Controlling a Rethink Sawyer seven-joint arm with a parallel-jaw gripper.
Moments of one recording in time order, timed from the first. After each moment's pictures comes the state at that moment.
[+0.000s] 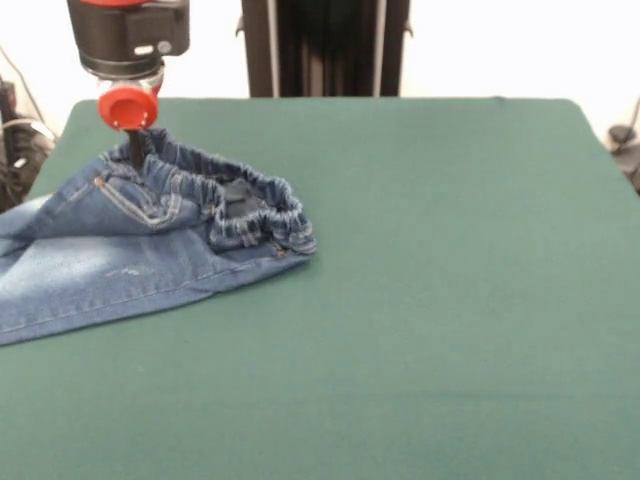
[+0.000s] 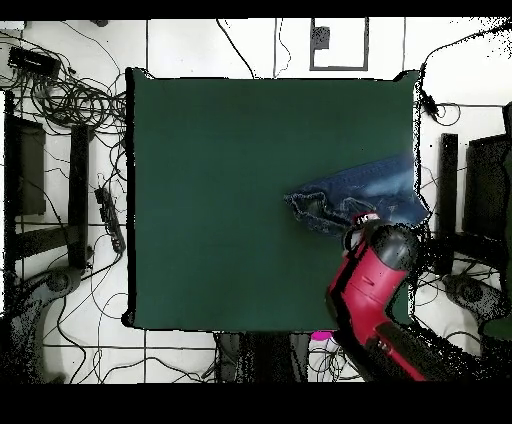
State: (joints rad) arm -0.82 -0.77 0.68 2.36 1.72 -0.59 1.02
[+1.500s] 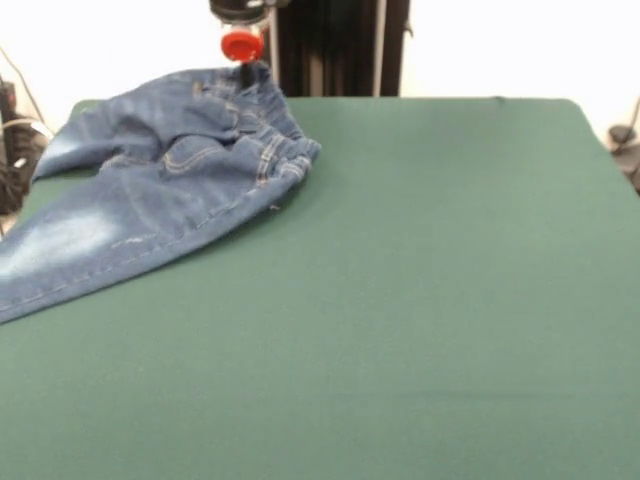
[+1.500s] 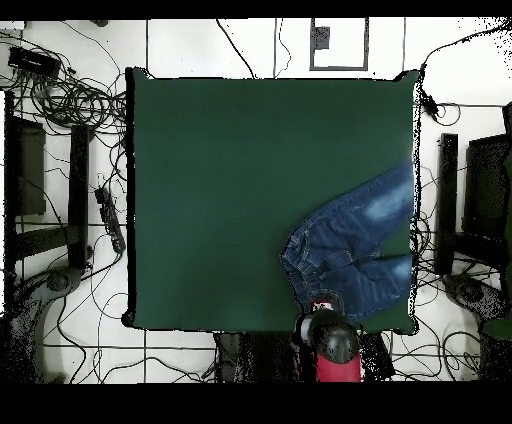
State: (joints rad) arm -0.71 -0.69 0.30 2.68 1.10 -0.44 1.80
